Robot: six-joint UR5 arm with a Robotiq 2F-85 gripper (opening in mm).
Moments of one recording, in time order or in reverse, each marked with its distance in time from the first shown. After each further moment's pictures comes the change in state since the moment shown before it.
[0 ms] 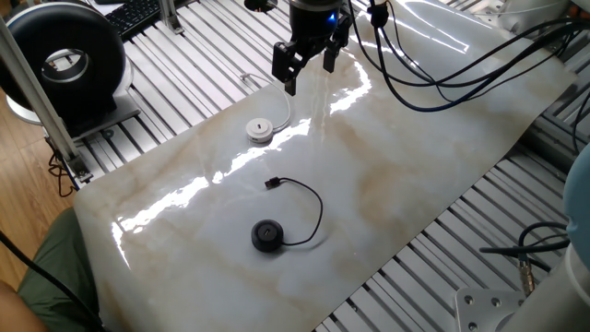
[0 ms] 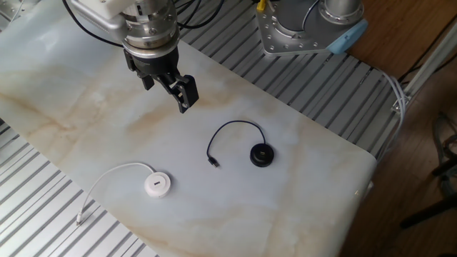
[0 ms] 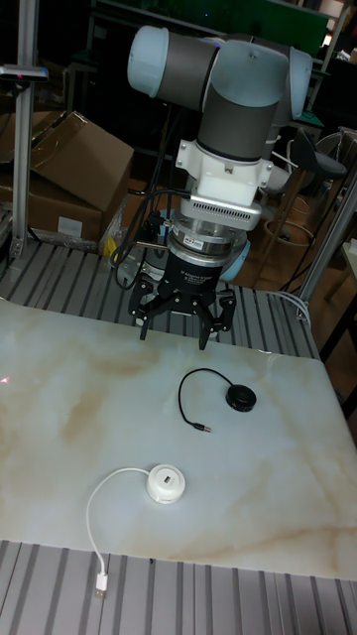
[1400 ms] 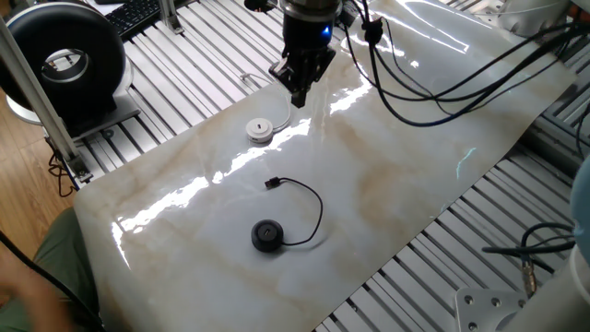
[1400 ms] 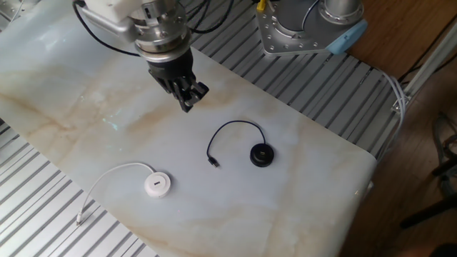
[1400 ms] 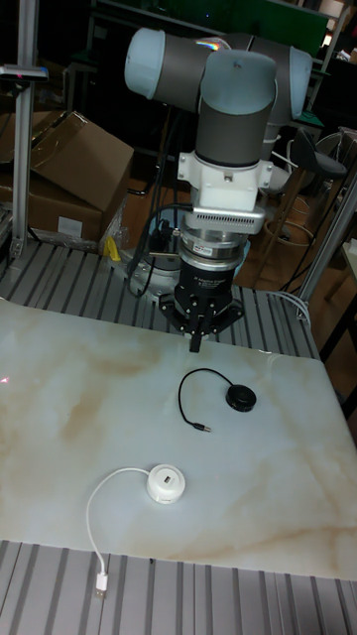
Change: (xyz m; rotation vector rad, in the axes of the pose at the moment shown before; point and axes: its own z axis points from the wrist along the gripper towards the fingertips) arm 0.012 0.047 0.010 -0.151 0.007 0.000
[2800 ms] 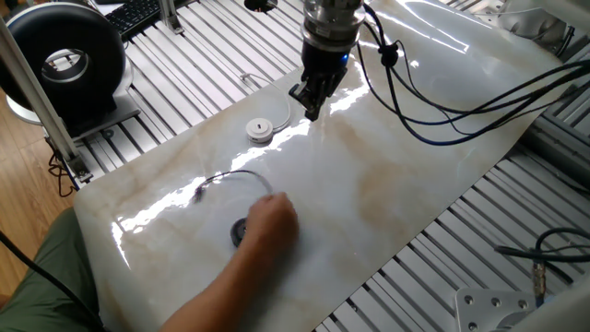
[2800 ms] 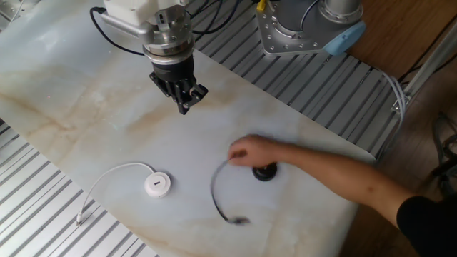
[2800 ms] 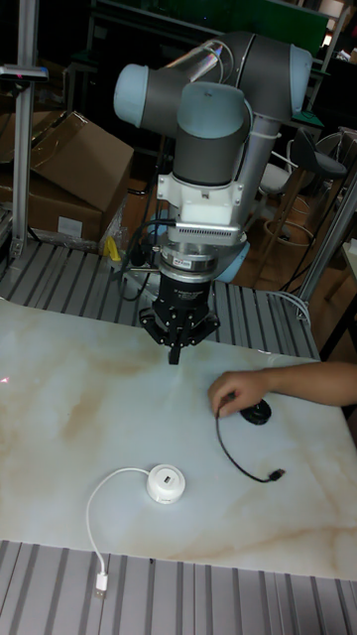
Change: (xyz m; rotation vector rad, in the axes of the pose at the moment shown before) arm 0.012 -0.038 0.033 0.039 -0.054 -0.108
